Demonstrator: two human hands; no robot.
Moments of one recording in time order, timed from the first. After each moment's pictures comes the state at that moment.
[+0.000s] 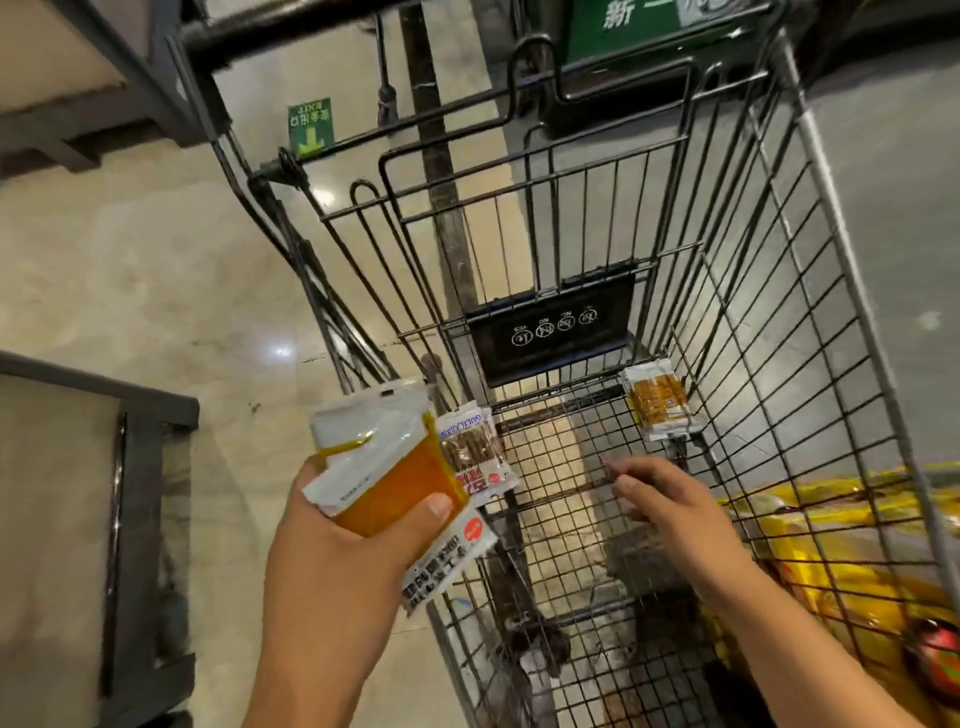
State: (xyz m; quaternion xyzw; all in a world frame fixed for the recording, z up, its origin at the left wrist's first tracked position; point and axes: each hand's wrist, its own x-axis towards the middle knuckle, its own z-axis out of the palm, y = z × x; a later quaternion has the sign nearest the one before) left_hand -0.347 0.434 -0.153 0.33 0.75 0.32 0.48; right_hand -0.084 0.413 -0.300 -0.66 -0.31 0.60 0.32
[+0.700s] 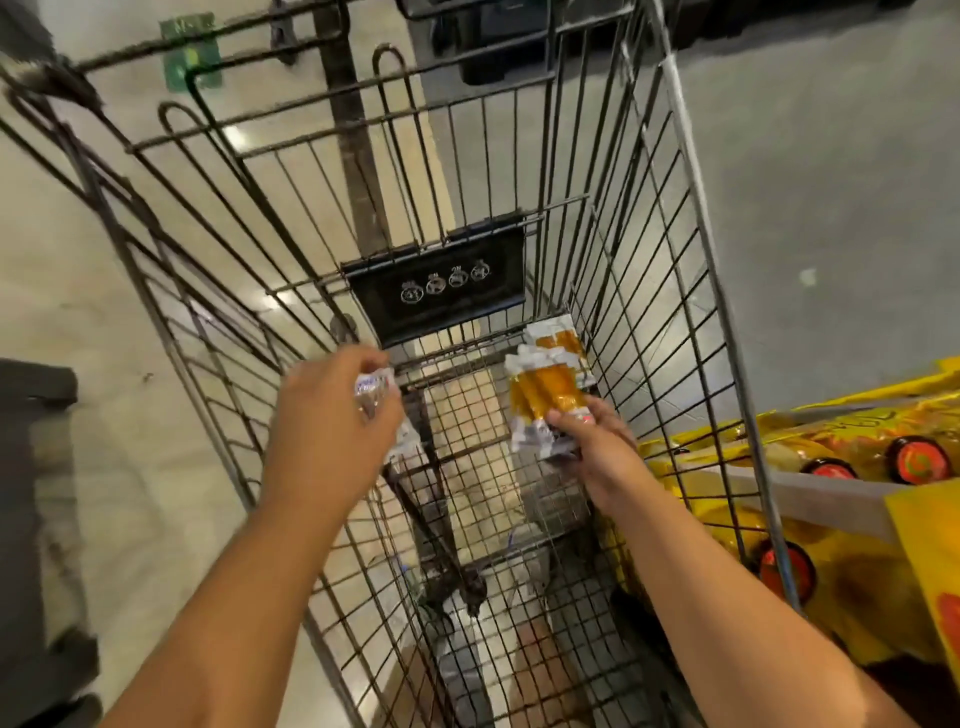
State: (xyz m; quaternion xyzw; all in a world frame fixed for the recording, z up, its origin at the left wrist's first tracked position) left_hand -0.268 0.482 -0.208 0.64 0.71 0.09 0.28; right_hand -0.024 0.428 -0.347 -0.66 -0.04 0.65 0.38
